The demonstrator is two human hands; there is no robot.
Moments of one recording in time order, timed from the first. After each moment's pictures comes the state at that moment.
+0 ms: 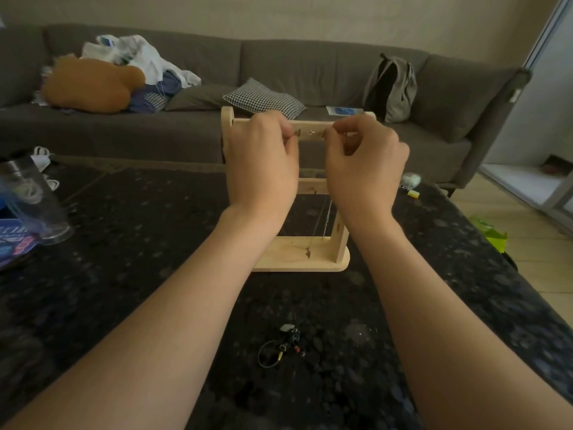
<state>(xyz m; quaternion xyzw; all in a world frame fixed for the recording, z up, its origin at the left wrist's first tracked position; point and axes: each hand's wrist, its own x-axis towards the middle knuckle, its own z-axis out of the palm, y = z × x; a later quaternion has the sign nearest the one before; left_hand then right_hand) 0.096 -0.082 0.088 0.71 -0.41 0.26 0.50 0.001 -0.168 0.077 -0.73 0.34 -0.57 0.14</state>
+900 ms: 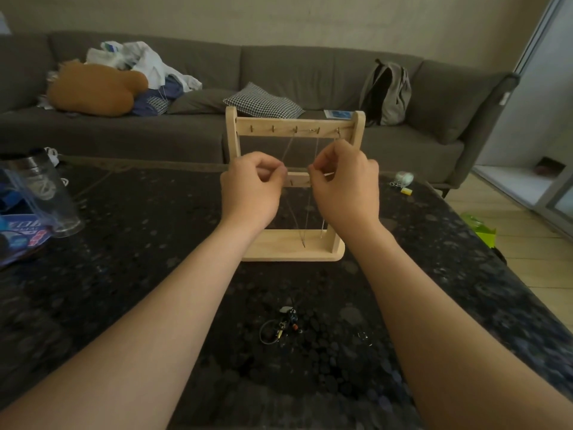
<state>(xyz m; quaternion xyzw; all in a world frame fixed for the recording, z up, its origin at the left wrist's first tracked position) 0.101 -0.058 0.046 0.74 -0.37 0.02 0.56 -0.018 -0.147 0.059 -0.81 0.35 -0.43 0.18</state>
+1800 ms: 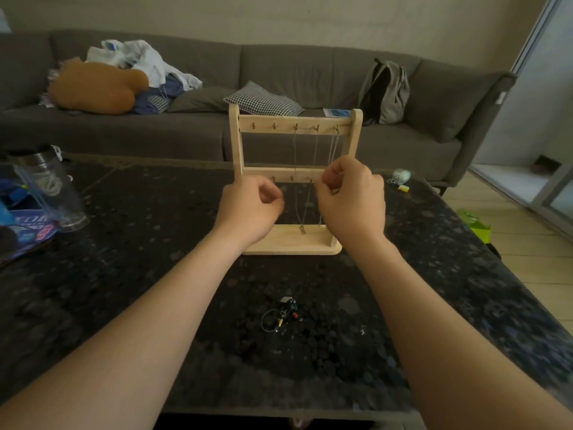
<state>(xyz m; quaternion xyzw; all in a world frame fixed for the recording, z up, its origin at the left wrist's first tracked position) 0.099 -0.027 0.035 0.78 -0.42 -0.07 0.46 -0.039 -0.130 0.045 -0.80 0.38 -0.42 0.19</state>
